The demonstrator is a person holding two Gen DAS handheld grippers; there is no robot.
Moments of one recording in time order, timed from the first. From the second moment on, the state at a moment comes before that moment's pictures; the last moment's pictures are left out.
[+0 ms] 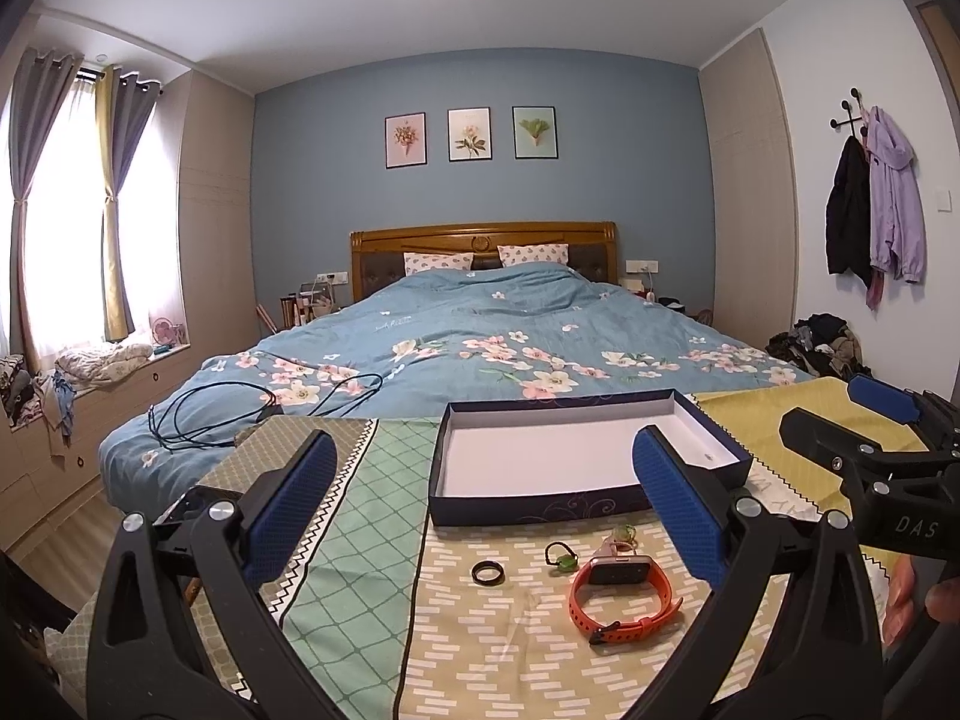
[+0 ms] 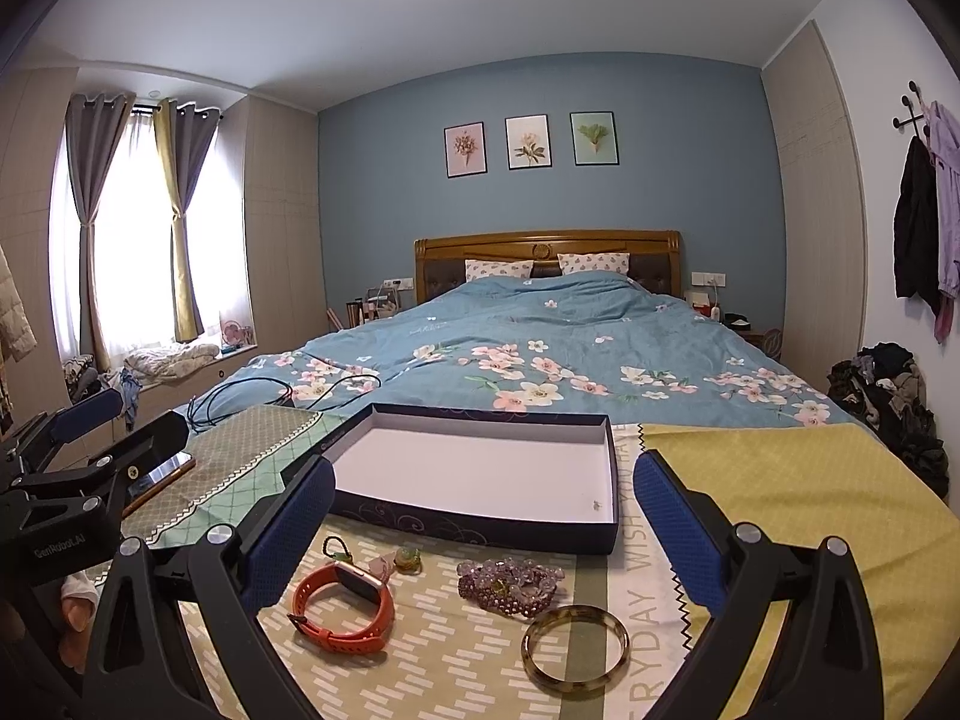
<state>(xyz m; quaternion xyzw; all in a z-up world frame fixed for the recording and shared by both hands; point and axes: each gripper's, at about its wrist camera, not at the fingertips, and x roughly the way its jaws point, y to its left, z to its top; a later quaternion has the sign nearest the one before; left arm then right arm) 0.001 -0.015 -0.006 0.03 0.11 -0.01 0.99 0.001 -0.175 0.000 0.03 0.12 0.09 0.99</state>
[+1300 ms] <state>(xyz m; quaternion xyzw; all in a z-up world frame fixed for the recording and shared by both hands) 0.112 -0.058 -0.106 0.06 0.38 -0.17 0.91 0.077 -0.234 -0.073 -0.01 0.42 0.12 0.90</state>
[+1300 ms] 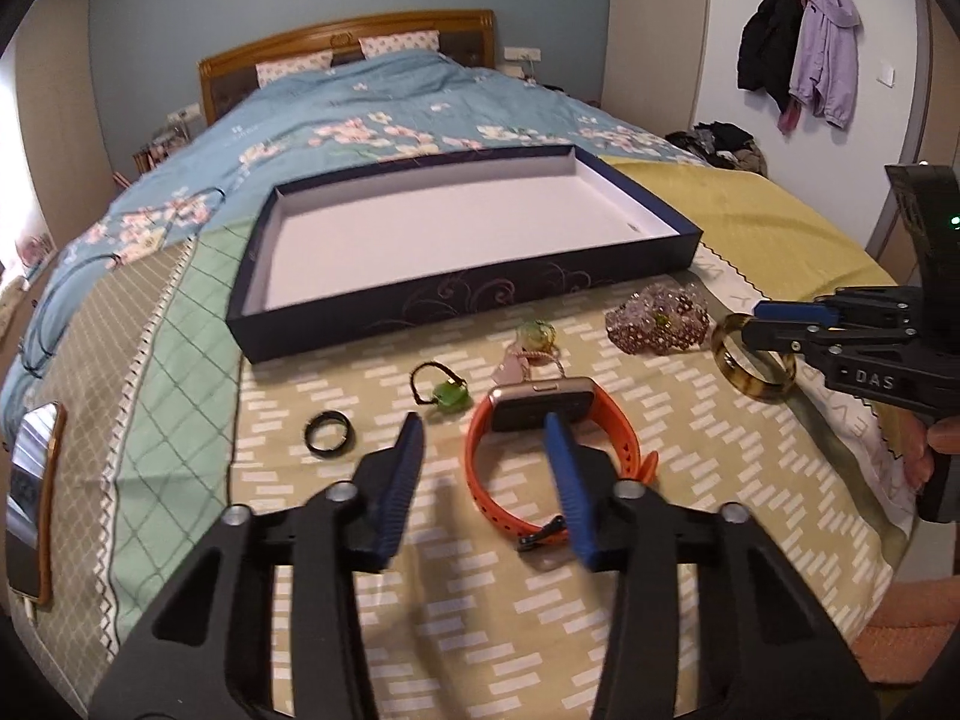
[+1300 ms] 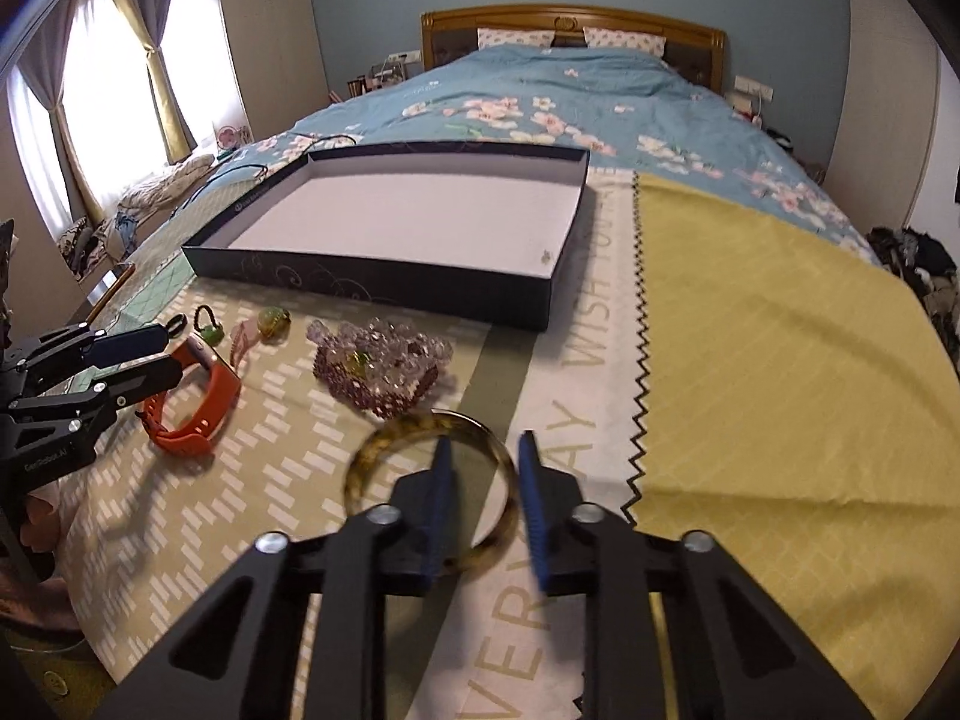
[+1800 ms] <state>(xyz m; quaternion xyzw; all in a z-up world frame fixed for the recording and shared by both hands) 0.126 -0.056 -0.112 0.06 0.42 -0.19 0.89 0.076 -0.241 -0.063 0.01 0.41 0.15 0.90</state>
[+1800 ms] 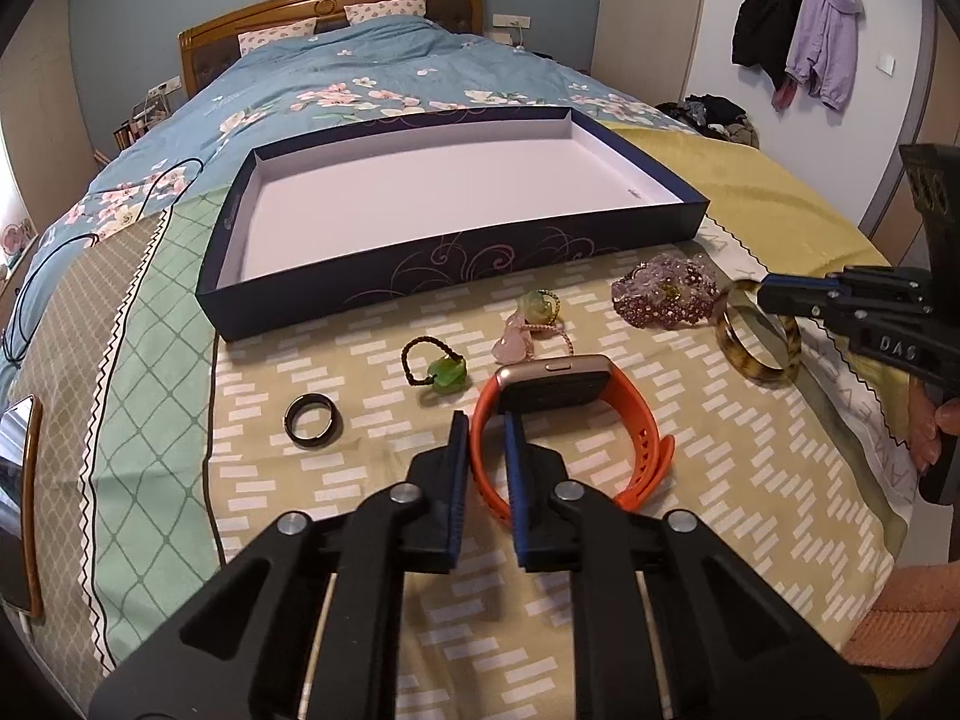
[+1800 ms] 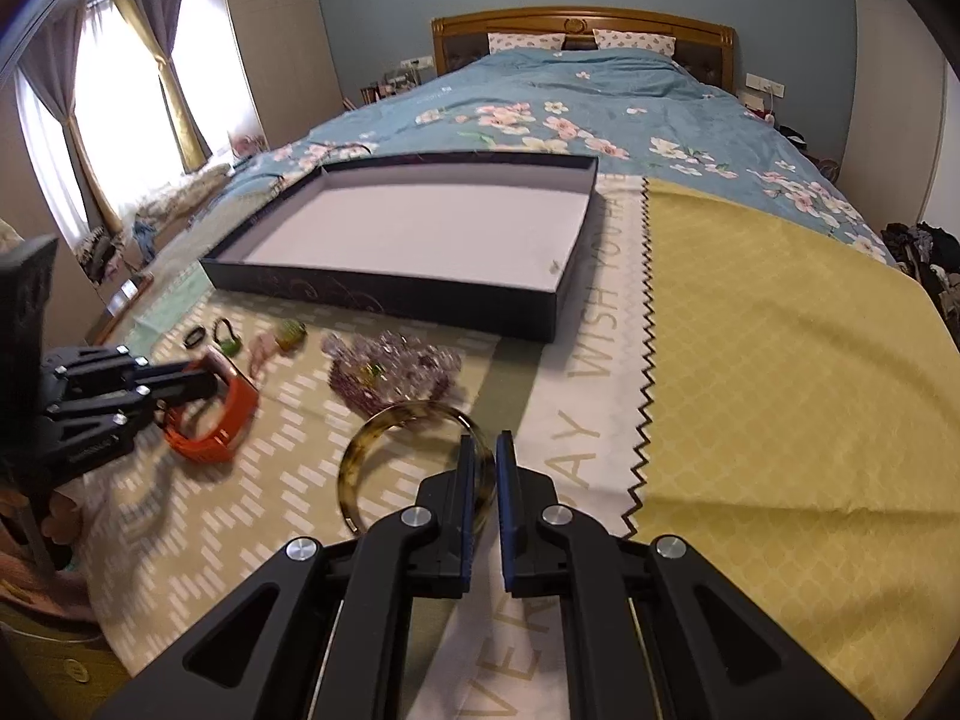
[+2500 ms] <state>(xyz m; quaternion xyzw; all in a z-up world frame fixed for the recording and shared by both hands) 0.179 -0.014 -0.037 0.01 0.35 -0.15 0.92 0.166 -0.207 -0.002 0.01 0.33 0.19 0.92</state>
